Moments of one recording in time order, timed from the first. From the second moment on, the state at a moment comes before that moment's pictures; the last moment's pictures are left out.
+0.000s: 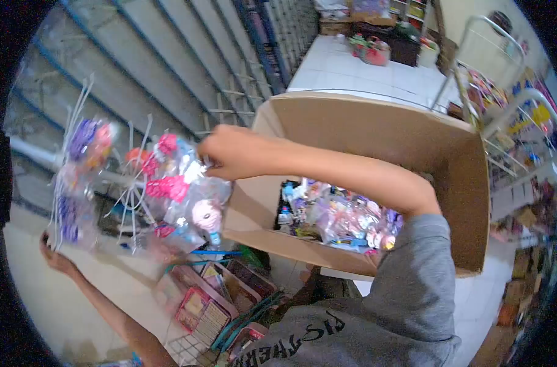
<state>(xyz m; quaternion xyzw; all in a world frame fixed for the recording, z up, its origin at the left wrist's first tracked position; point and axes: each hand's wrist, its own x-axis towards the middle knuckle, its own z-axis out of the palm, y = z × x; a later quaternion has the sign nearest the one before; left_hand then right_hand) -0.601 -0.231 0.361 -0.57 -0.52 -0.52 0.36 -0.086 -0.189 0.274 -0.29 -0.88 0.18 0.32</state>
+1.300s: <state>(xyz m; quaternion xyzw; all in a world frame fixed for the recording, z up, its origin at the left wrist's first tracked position) -0.153 -0.104 -0.024 -0.80 -0.37 0.31 -0.37 0.010 -0.164 -0.040 -0.73 -0.64 0.22 0.07</state>
